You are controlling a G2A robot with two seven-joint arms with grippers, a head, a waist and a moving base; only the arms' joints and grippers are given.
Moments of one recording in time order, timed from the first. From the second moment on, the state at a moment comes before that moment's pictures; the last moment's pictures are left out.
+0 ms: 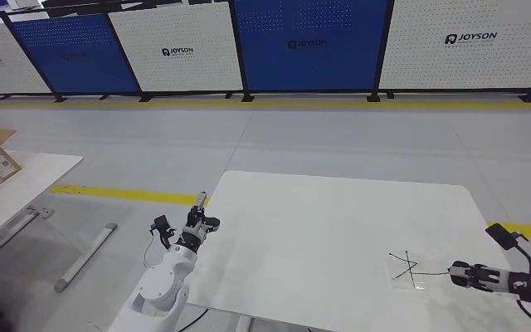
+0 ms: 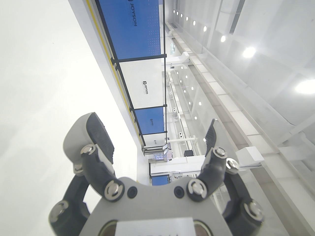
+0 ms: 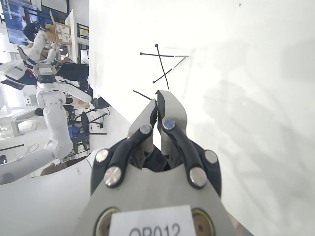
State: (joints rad) left arm 1.73 -1.15 -1.60 -1.80 -0.42 0.00 0.00; right arm -1.28 -0.81 1.56 -1.42 -0.05 -0.09 1.33
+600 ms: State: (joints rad) left arm 1.73 -1.15 -1.60 -1.80 -0.42 0.00 0.00; right arm -1.58 -0.81 1.77 -1.80 0.14 -0.12 1.05
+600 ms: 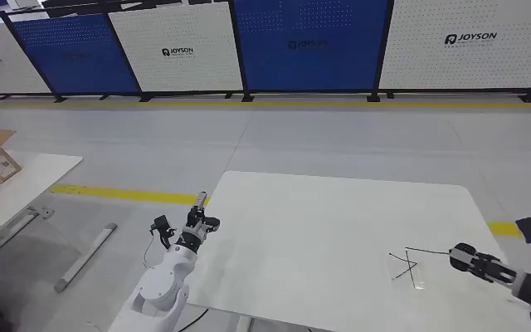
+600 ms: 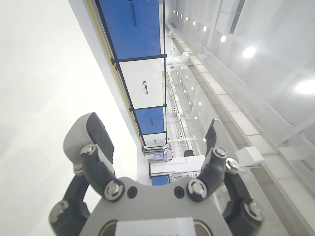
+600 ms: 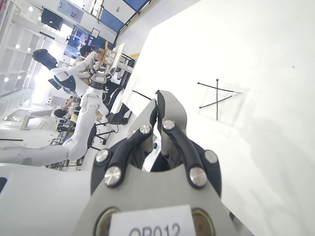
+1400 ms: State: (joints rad) left arm 1.73 -1.15 -1.60 -1.80 -0.42 0.00 0.00; right arm -1.63 -0.85 1.64 -1.72 0.11 -0.34 0.75
